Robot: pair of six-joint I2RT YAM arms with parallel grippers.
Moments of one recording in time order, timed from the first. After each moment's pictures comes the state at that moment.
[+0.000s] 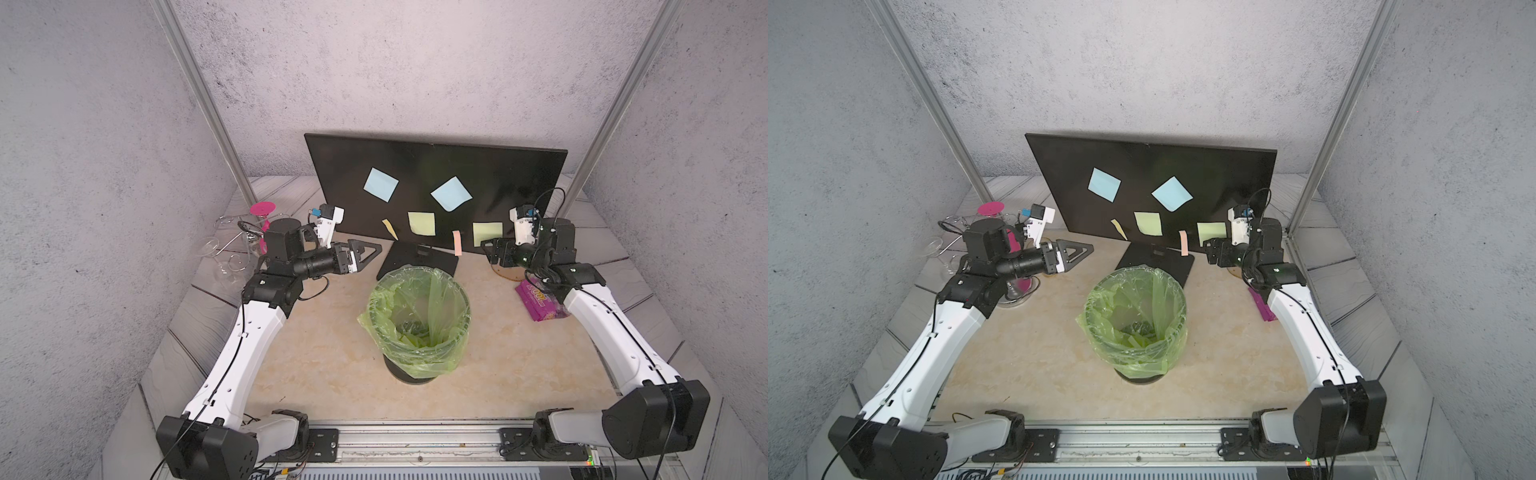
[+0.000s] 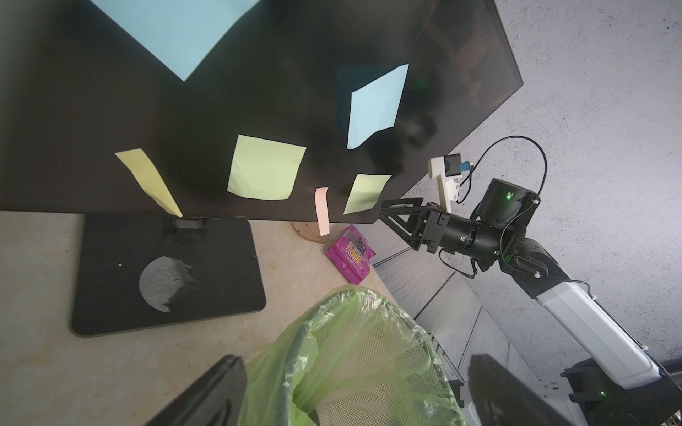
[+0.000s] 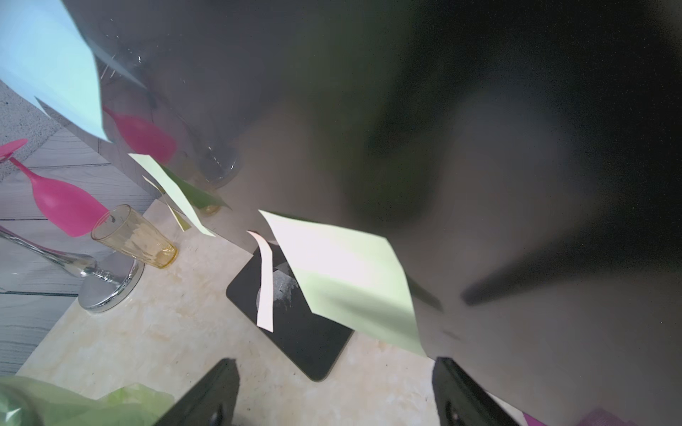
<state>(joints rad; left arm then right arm) -0.21 1.22 1.26 -0.33 0.87 -0.49 0.14 1.33 1.27 -0.41 -0.29 0.13</state>
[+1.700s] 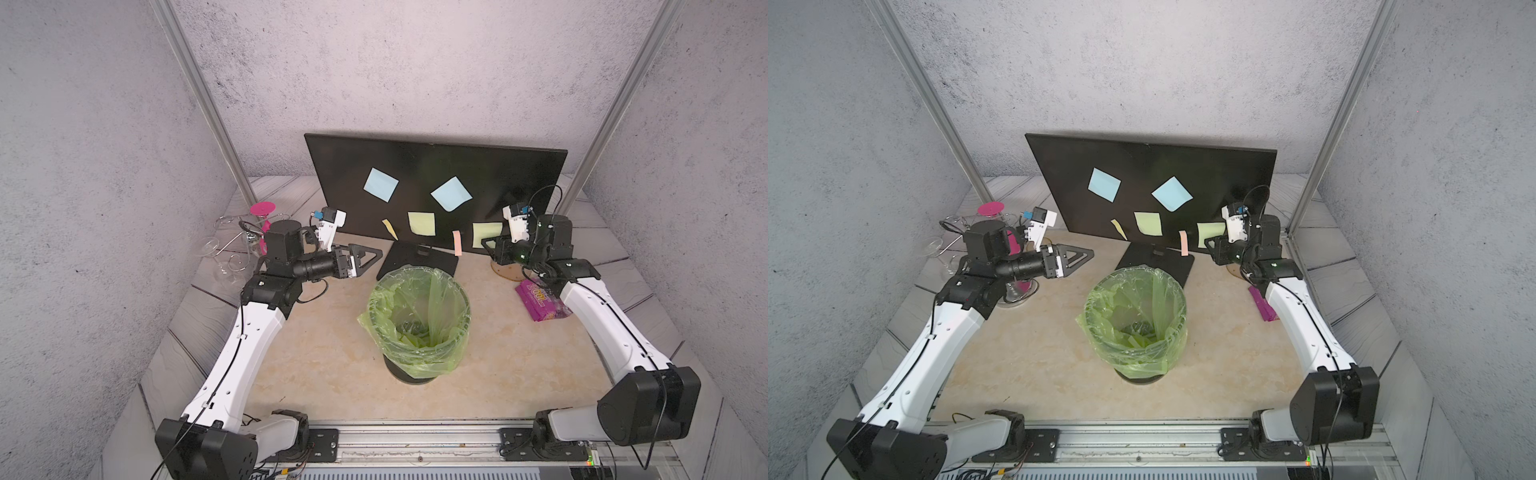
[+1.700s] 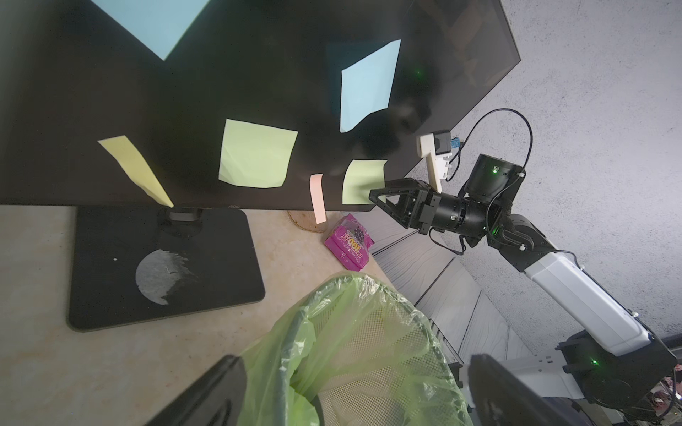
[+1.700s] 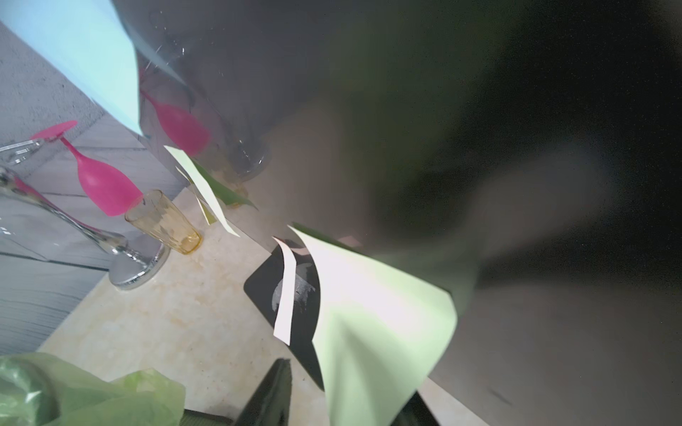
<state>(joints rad) -0.21 1.21 1.26 -0.37 0.90 -0.44 0.12 1.39 1.29 -0.37 -0.41 0.06</state>
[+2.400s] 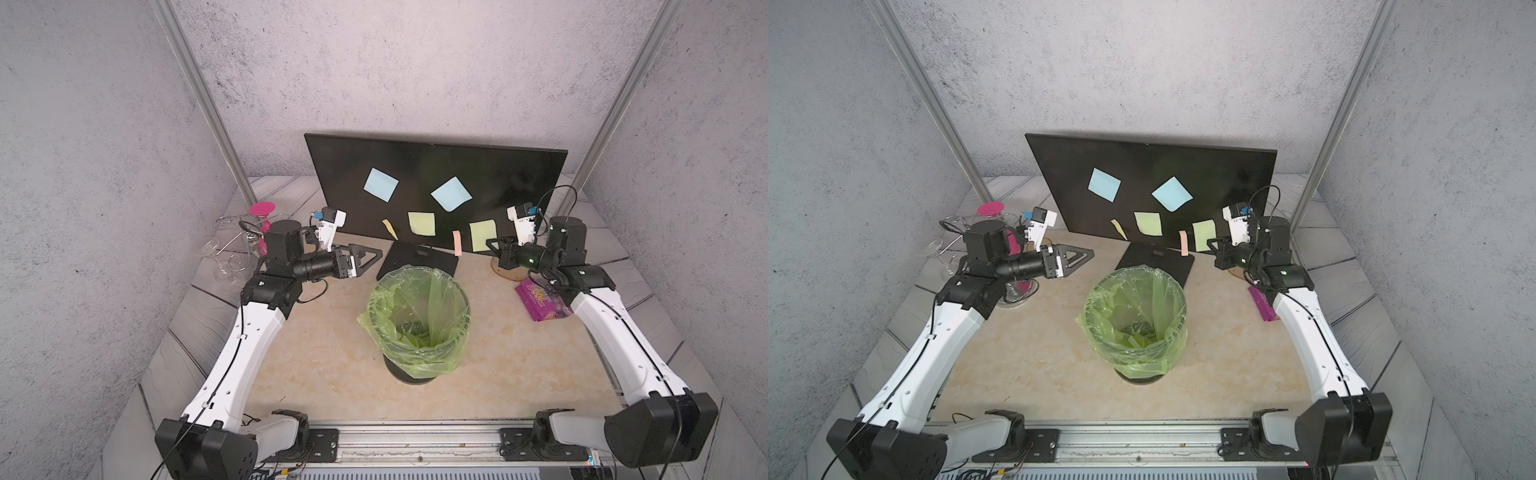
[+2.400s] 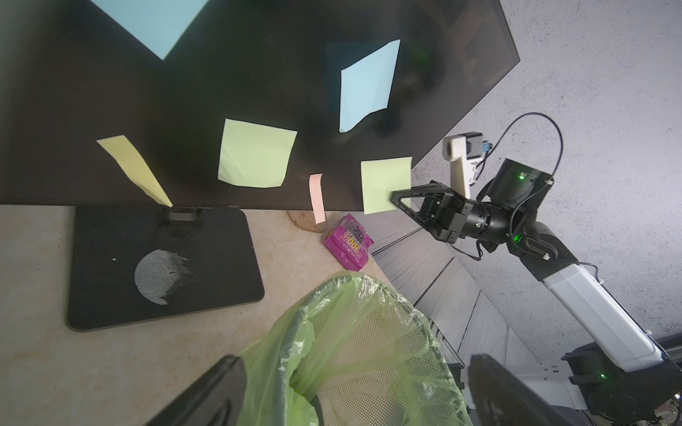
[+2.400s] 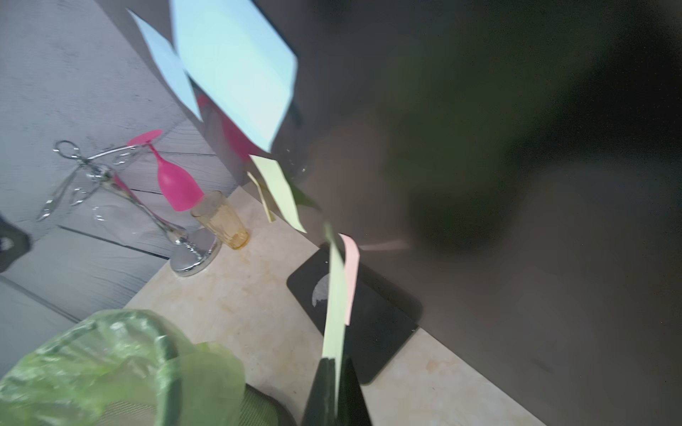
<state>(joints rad) -0.21 1.21 1.26 -0.37 0.90 -0.44 0.13 1.25 1.26 -0.41 -0.56 0.07</state>
